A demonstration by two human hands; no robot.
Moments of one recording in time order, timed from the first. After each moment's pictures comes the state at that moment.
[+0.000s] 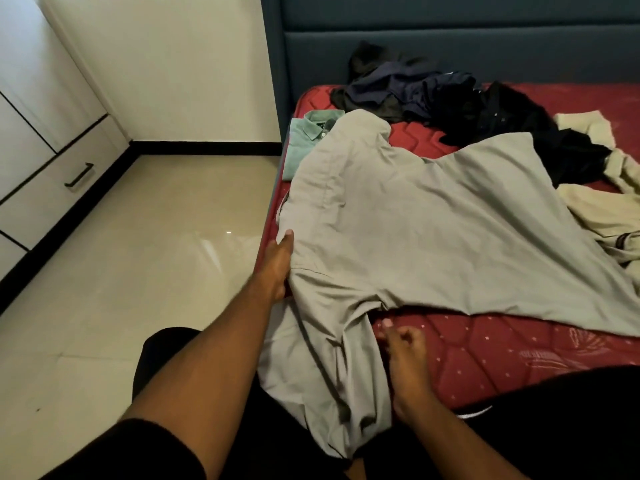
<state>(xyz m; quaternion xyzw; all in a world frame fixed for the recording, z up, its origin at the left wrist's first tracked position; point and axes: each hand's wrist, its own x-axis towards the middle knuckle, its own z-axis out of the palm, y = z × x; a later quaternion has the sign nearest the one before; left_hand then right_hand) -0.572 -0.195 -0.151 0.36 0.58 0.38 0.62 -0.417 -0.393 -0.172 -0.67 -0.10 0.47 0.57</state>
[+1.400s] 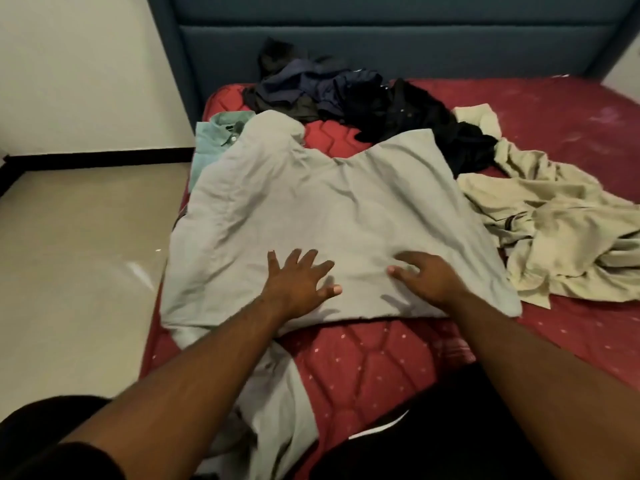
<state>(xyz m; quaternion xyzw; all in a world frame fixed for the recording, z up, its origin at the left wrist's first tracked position) -0.410 -0.228 -0.153 0.91 0.40 -0.06 0.08 -0.155 -0.329 -0.154 -0.81 -0.55 0.17 0.13</state>
